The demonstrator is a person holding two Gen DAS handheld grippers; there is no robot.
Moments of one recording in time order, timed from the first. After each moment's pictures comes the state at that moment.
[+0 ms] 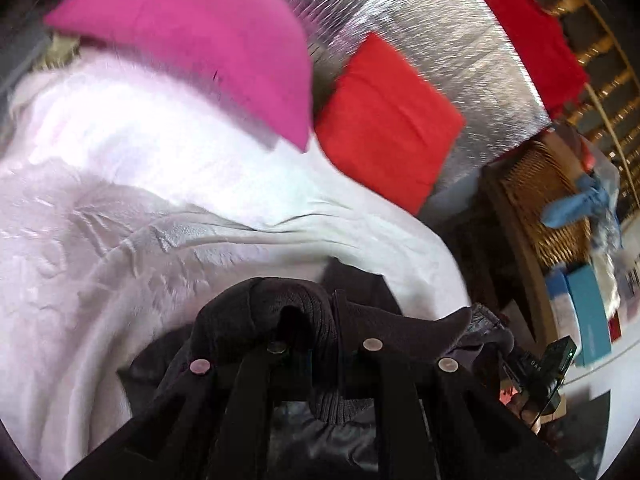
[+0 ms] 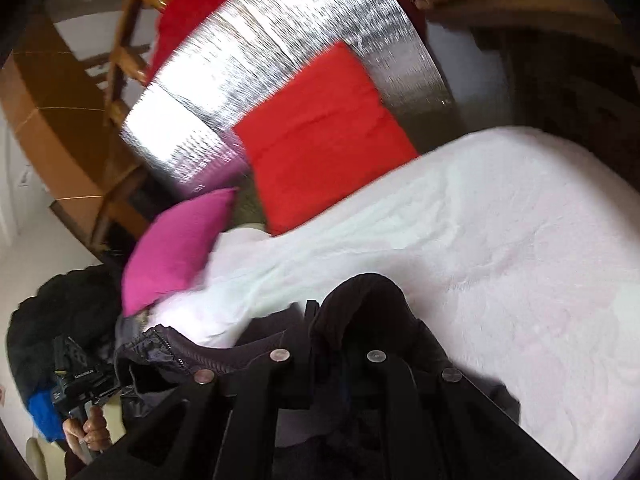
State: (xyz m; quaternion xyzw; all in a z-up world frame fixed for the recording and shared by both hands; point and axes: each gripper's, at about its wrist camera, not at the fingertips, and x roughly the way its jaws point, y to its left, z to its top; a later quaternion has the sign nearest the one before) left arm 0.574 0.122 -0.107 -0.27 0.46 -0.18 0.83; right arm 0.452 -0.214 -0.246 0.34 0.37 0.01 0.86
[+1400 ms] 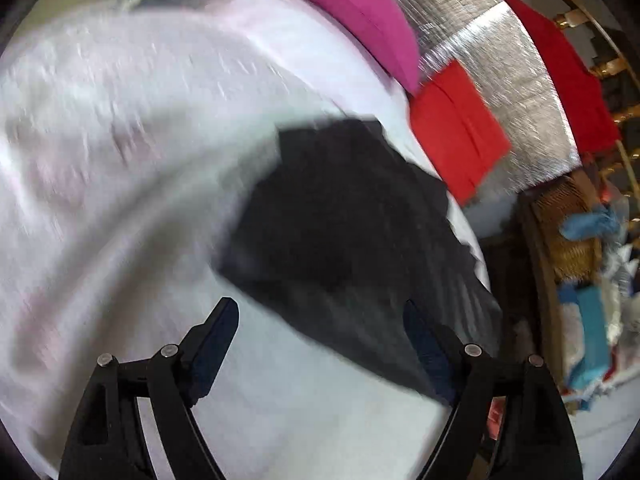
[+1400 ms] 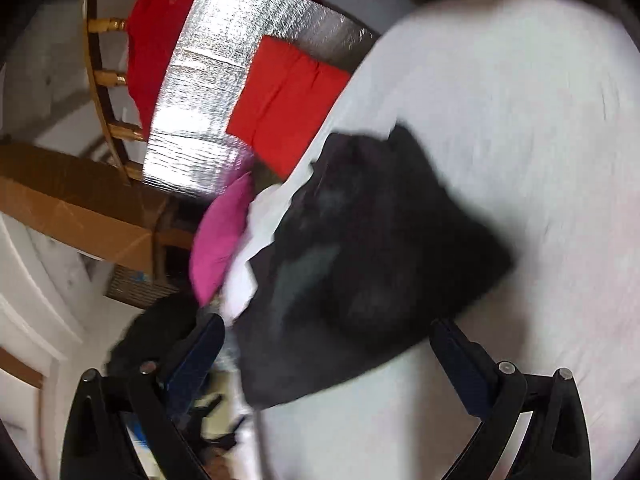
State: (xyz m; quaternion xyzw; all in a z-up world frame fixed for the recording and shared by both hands) left arm 0.307 0.181 -0.163 -0.38 0.47 -0.09 0.79; right arm 0.191 -0.198 -0.291 0.57 0.35 0.05 0.74
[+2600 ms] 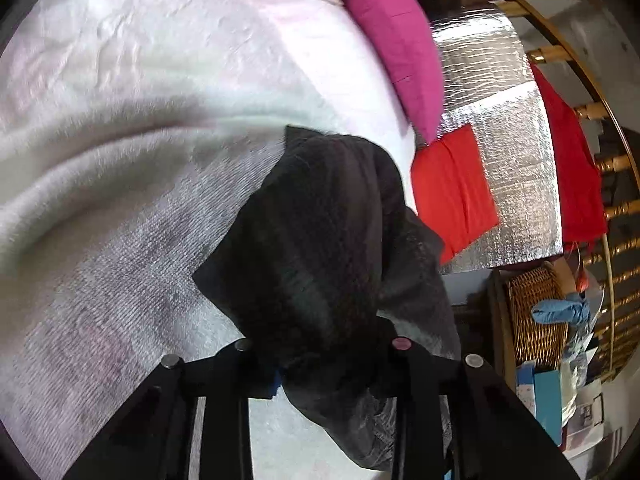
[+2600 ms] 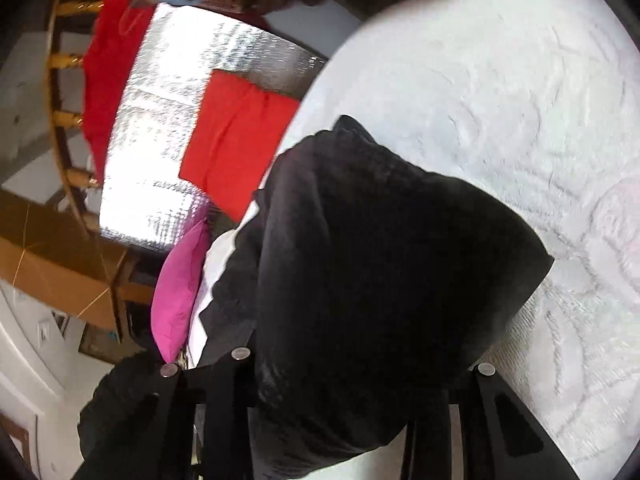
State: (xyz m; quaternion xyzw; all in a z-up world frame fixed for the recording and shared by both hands) left arm 0.336 0.184 -0.216 -0.50 0.38 -0.04 0.77; right arm 0.231 -0.176 -0.333 0.57 0.32 -0.07 0.75
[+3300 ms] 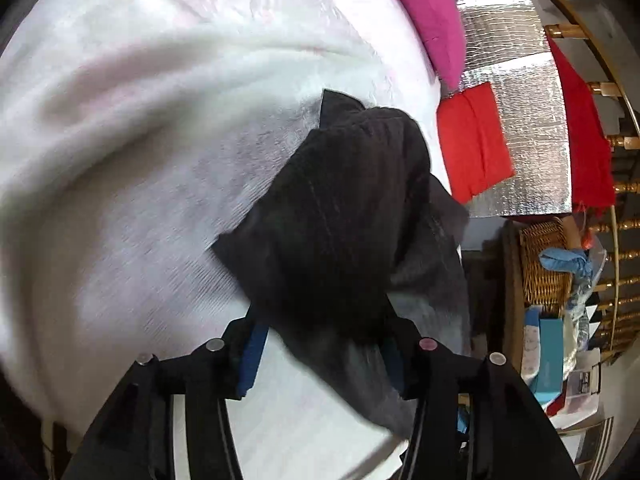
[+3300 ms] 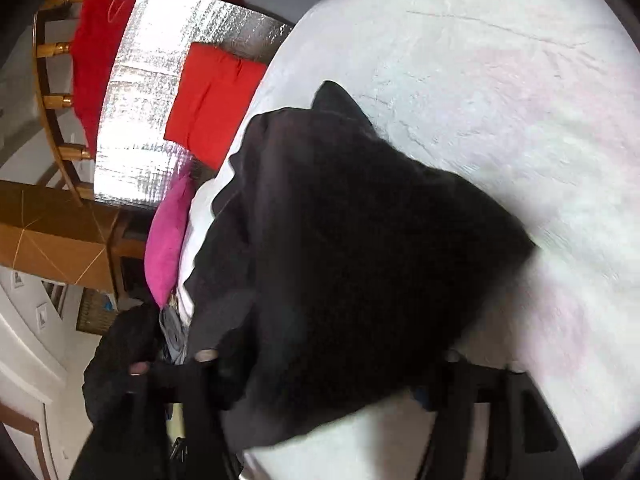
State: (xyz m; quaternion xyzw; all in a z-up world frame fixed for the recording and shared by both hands) left arm 0.219 0.217 -0.206 -0.49 0.48 -0.05 0.73; right arm 0.095 -0.178 -0.328 0.58 0.40 -0.05 0.71
